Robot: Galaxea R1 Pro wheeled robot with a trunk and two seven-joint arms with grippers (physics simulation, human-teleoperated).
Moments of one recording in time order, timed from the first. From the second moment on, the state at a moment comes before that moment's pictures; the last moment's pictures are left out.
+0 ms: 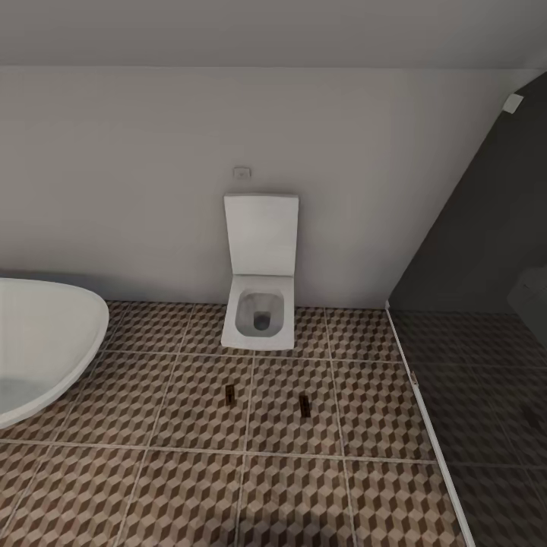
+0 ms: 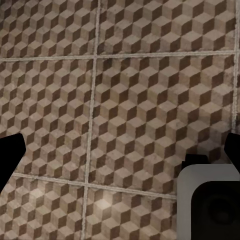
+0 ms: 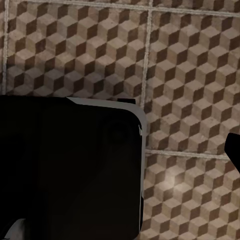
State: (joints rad) left arm -0.31 0.11 -0.39 0.07 0.38 -0.72 0.14; right arm -0.14 -0.05 0.03 -0.02 -0.03 -0.67 0.06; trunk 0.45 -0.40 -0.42
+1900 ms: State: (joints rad) left arm -0.31 0.11 -0.39 0.07 0.38 -0.72 0.14; right arm -0.14 -0.05 0.04 -0.02 -0.03 -0.67 0.06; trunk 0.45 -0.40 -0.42
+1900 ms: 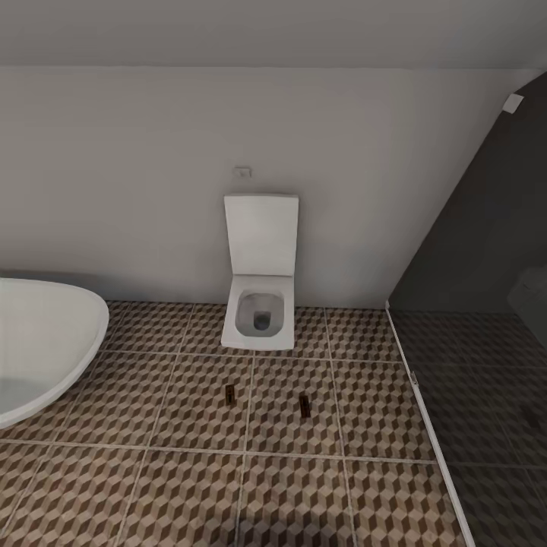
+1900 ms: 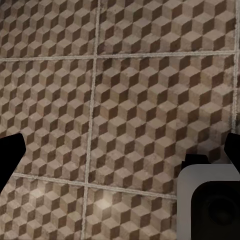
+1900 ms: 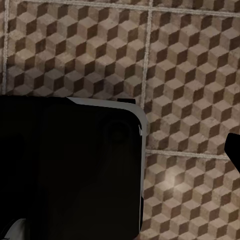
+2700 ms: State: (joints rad) left arm -0.31 0.11 -0.39 0.07 0.38 -0.72 0.14; right arm -0.14 -0.05 0.04 -0.02 -0.03 -0.67 0.06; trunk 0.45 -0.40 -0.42
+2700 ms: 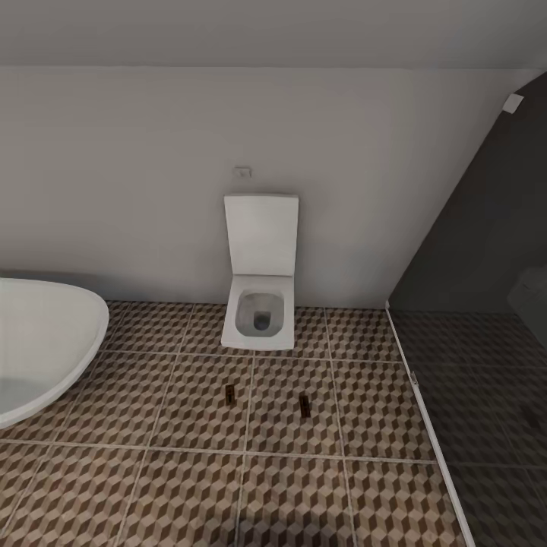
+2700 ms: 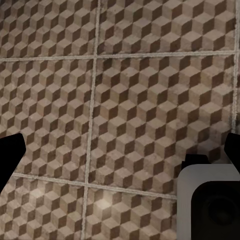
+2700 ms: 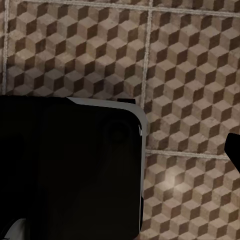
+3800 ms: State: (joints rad) left arm -0.31 0.11 -0.39 0.07 0.38 -0.72 0.14; right arm -0.14 -0.05 0.04 -0.02 -0.03 -0.67 0.06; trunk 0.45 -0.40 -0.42
